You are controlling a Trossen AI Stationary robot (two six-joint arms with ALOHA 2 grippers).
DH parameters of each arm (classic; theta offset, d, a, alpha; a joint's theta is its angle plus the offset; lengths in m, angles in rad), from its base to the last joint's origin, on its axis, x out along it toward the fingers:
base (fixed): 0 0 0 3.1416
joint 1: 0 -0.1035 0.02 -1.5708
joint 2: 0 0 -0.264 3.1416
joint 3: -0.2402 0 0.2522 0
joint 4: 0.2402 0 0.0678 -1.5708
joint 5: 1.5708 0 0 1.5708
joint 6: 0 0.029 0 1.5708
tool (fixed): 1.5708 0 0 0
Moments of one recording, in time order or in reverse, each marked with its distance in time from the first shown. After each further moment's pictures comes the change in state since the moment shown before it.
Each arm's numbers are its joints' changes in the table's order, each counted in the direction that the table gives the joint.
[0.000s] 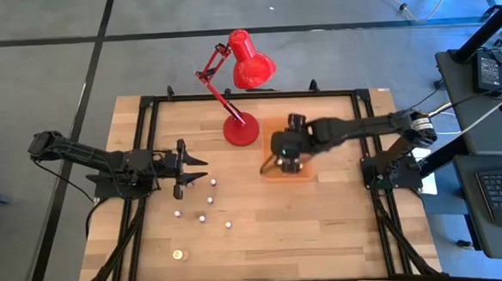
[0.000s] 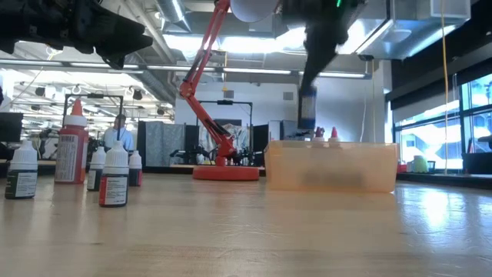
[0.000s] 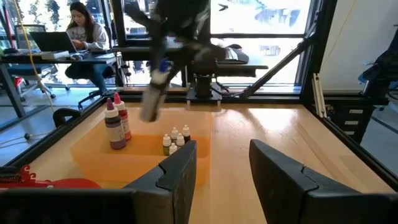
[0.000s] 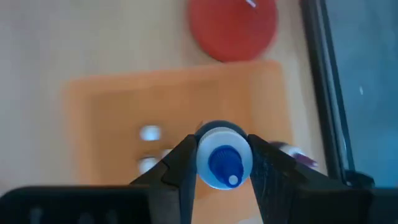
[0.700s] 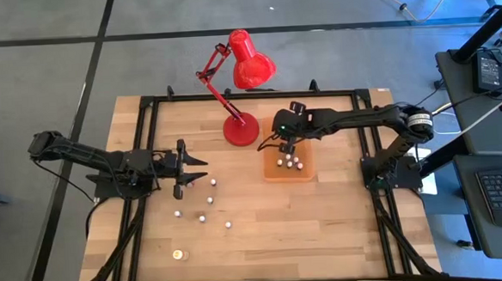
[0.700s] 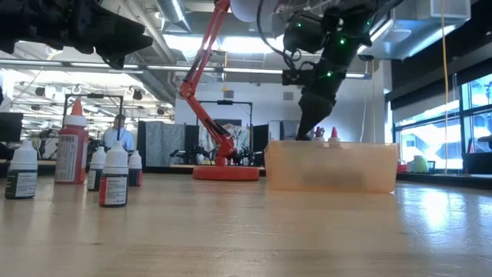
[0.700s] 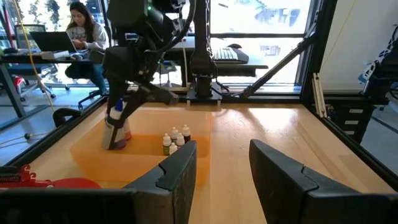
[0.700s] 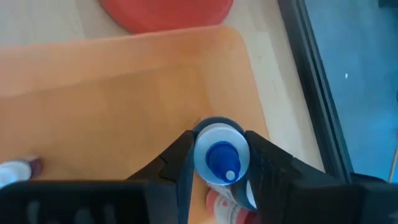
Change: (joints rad) left arm 0.000 0.000 0.000 0.001 0.000 0.000; right arm 0.265 0.002 0.354 -0.492 -0.028 -0.184
